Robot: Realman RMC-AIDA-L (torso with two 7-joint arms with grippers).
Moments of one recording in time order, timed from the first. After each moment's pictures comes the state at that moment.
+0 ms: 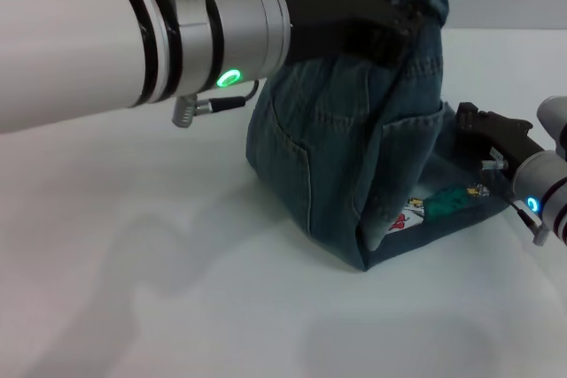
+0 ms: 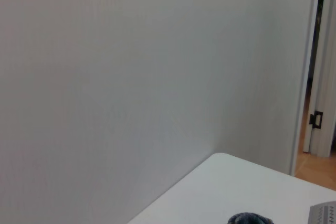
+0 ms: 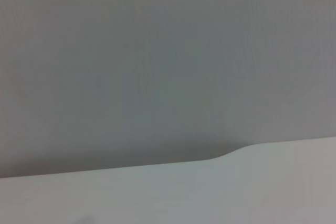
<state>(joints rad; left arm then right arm) -0.35 -2.06 -1.30 -1.90 2.41 -0.85 0.36 0.47 2.09 1.18 0.41 -2.73 -0.51 0.36</state>
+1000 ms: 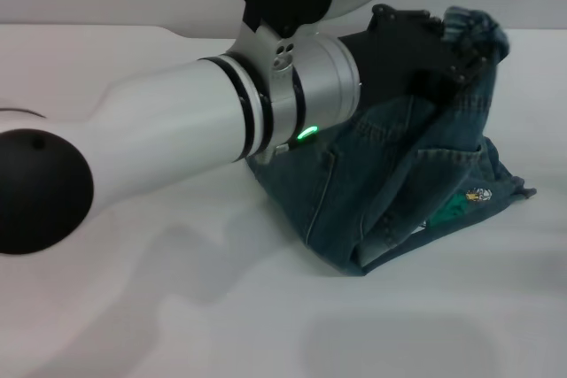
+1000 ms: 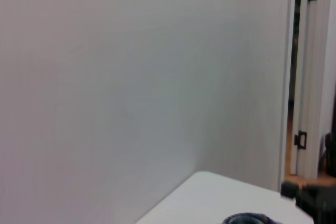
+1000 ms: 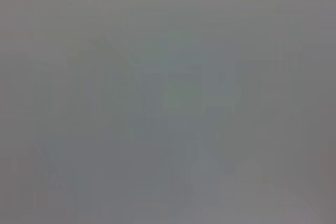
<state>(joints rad) -0.40 -2.06 -1.09 -1.59 2.24 -0.43 0.56 -0.01 2.07 1.46 0.79 -2.78 -0.79 0.16</state>
